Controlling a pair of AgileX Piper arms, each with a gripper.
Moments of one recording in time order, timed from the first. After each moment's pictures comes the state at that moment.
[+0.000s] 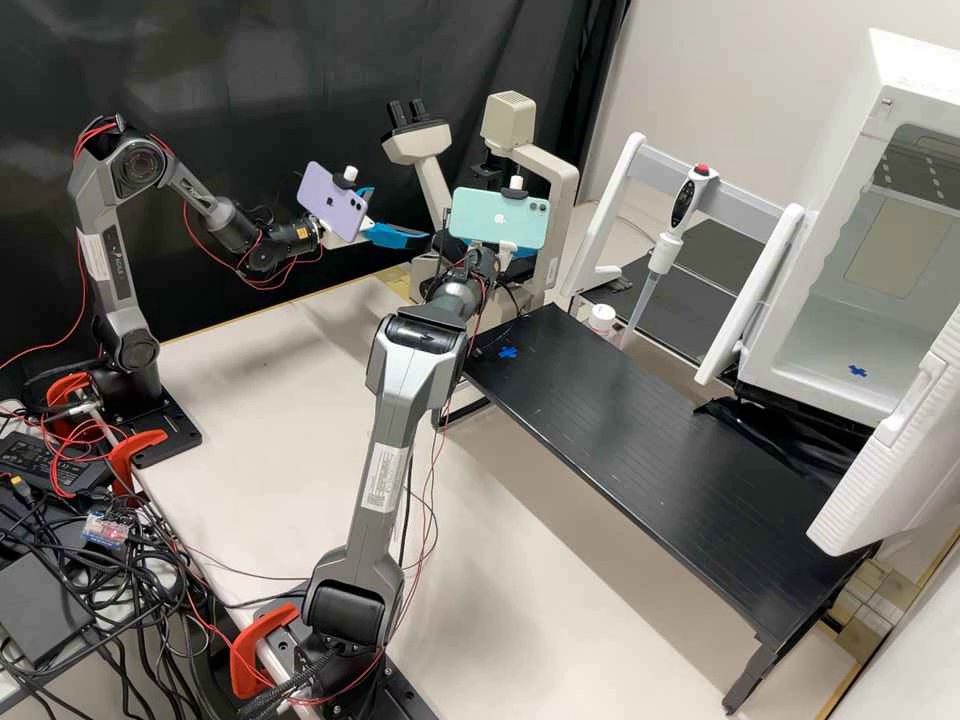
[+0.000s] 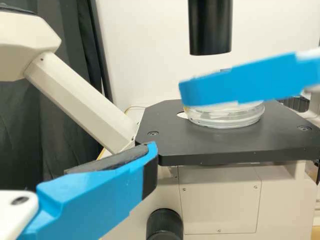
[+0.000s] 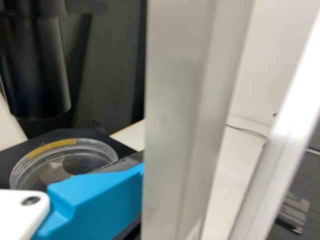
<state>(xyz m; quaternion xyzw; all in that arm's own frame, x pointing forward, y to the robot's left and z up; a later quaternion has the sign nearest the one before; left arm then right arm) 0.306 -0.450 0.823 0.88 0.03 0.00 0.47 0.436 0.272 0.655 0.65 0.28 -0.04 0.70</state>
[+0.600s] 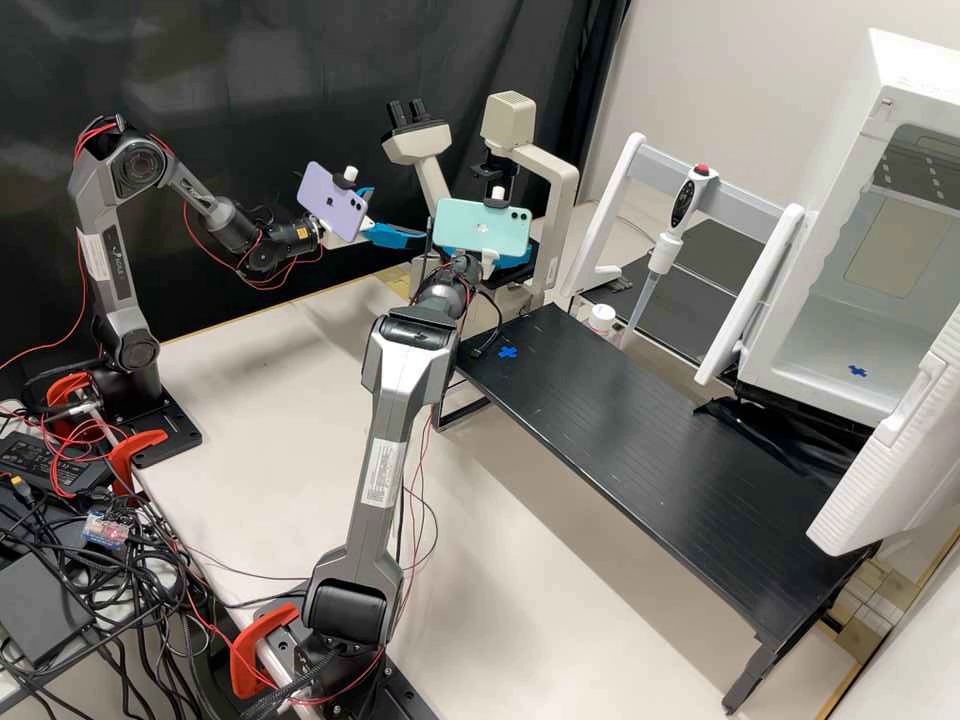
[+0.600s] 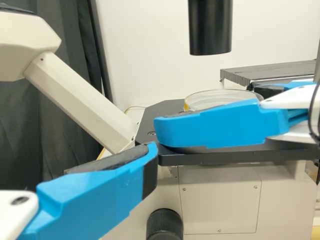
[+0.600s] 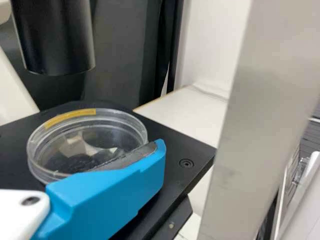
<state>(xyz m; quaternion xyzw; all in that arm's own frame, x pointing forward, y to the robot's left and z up) 0.306 -0.450 0.823 0.88 0.03 0.00 0.47 0.432 0.271 0.620 0.65 0.27 -0.07 0.71</state>
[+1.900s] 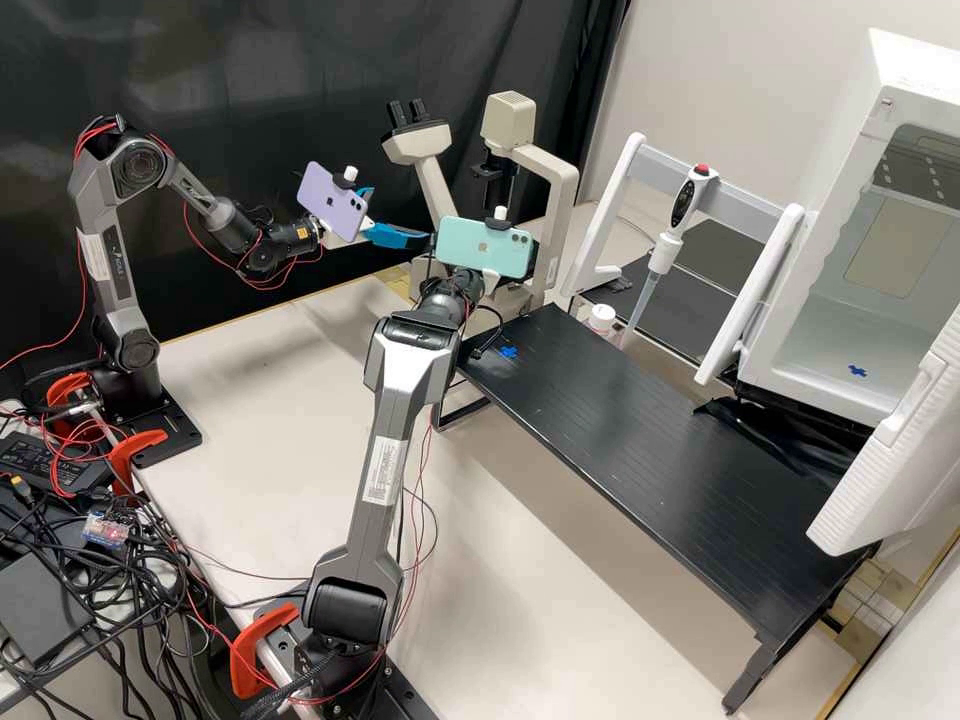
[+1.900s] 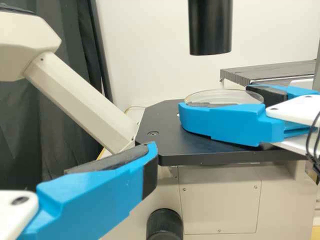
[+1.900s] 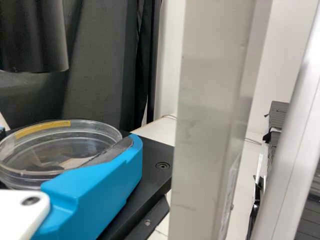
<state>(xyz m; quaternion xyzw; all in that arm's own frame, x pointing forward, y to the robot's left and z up) 0.306 -0.450 0.823 0.88 0.03 0.00 0.47 0.435 0.251 0.605 0.66 0.25 -0.09 0.71</state>
